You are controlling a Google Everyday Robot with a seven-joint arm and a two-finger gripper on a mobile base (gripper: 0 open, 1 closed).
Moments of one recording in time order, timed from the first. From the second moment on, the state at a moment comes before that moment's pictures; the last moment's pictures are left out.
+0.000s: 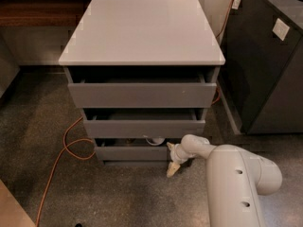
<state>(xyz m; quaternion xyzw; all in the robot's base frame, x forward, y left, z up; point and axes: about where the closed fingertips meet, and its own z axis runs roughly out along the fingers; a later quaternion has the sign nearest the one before) 0.706 -0.123 0.229 -0.67 0.70 0.06 0.24</state>
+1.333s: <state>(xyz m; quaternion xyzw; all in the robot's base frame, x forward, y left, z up) 0.766 -0.143 0.186 -0.66 0.70 0.06 0.26</state>
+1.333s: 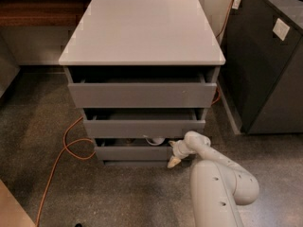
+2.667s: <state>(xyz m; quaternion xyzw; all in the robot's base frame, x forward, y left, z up) 0.763 -0.147 0.179 -0.66 0.71 0.06 0.24</state>
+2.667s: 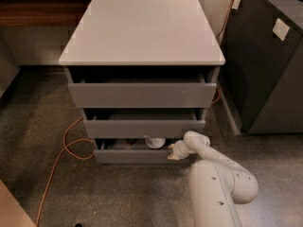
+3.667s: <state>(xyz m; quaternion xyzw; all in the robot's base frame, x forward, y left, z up) 0.728 -0.126 0.200 -0.67 0.70 0.08 0.24</state>
